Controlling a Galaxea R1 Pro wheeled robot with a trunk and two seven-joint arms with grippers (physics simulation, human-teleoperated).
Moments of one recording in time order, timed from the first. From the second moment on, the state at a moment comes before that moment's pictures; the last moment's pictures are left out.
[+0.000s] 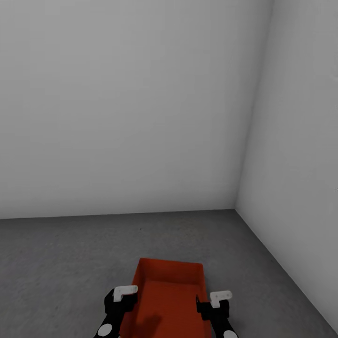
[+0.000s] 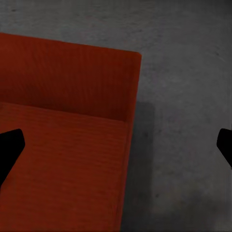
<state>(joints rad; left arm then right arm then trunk) -0.39 -0.08 -0.19 -0.39 0.12 -0.31 0.19 -0.45 0.11 0.11 -0.21 0.05 -0.40 -0.14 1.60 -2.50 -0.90</state>
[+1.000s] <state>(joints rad) -0.39 -0.08 -0.19 -0.39 0.12 -0.31 0.19 -0.45 0.11 0.11 -0.21 0.05 -0.40 -0.14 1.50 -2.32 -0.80</state>
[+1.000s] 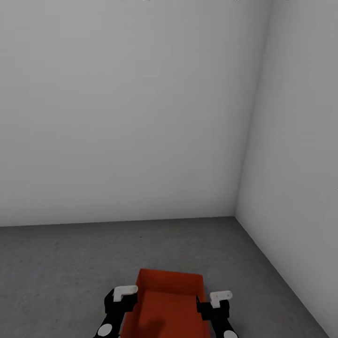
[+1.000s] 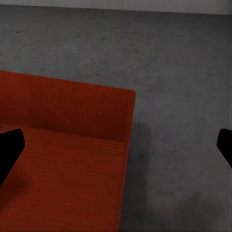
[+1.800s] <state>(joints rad) -0.39 -0.08 -0.19 -0.39 0.12 -0.31 0.19 -0.45 0.11 0.11 -0.21 0.05 -0.40 -0.14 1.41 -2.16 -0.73</state>
